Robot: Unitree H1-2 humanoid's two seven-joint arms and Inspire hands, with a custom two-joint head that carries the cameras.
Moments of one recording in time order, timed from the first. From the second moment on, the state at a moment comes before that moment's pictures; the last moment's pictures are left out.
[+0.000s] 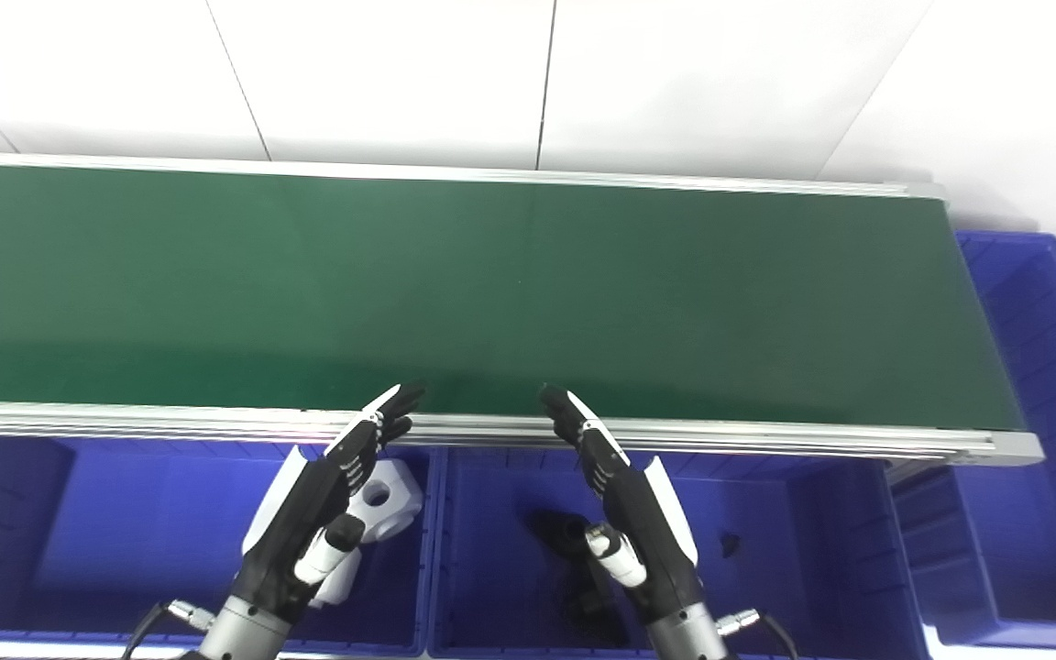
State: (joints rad) left arm 0.58 0.03 -0.34 -0.33 0.21 -0.23 -0.07; right arm 0.40 -0.14 0.29 -0.17 -0.03 -0.28 0.23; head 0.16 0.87
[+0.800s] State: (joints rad) left arm 0.58 0.03 -0.34 -0.33 0.21 -0.23 -0.07; right arm 0.39 -0.14 0.29 -0.17 -0.03 -0.28 0.23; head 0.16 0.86
